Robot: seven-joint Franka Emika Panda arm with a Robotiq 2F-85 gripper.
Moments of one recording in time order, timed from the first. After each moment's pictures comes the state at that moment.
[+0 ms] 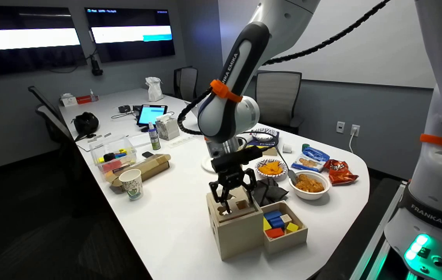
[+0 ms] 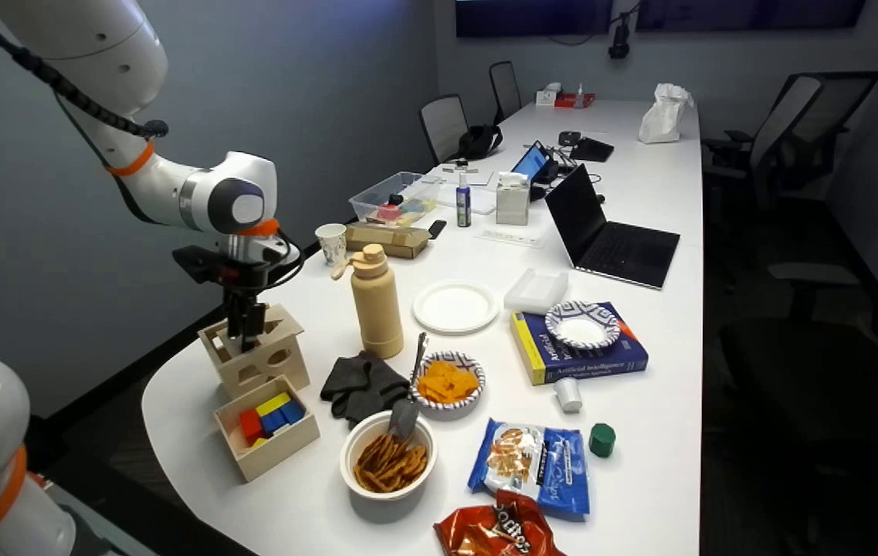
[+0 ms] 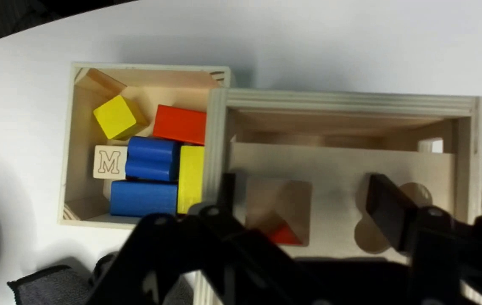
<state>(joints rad) 0.27 0.38 0.13 -2.30 0.18 2.35 0.61</state>
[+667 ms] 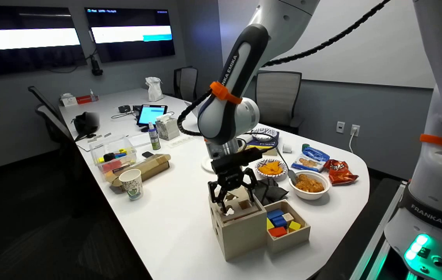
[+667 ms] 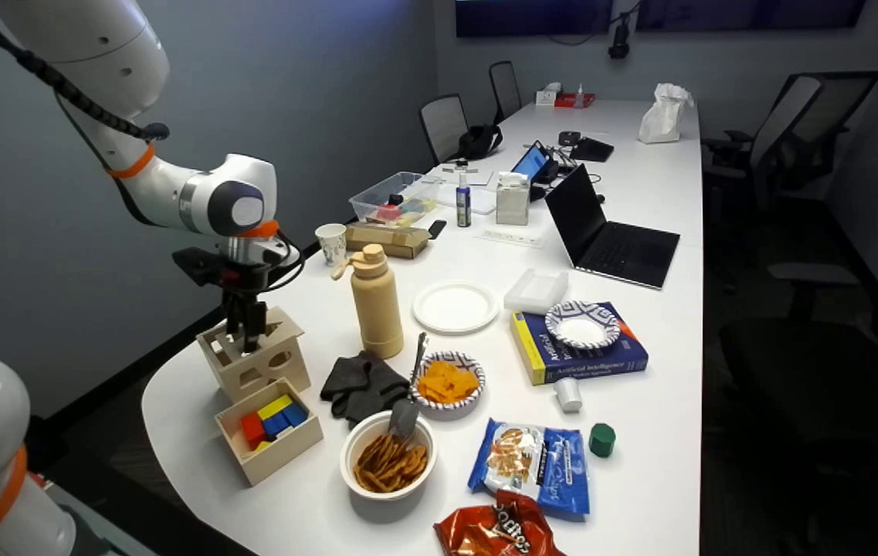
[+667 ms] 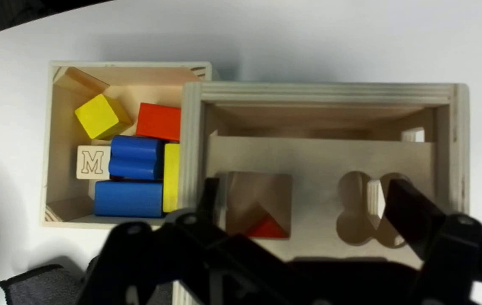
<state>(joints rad) 0.27 0.39 0.14 -2.30 0.18 2.37 0.60</state>
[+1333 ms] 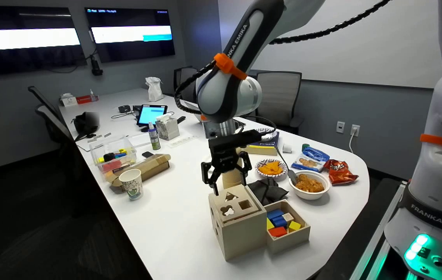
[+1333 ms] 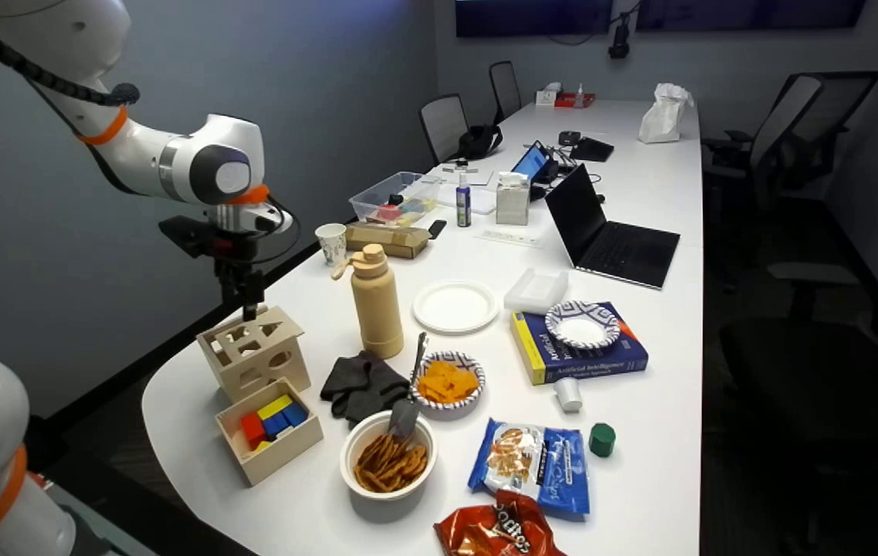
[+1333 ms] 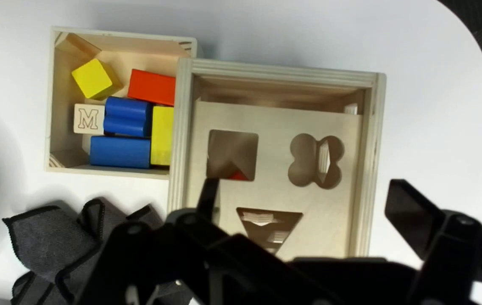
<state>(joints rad) 0.27 0.23 0.15 -2.34 0.19 2.37 0.54</state>
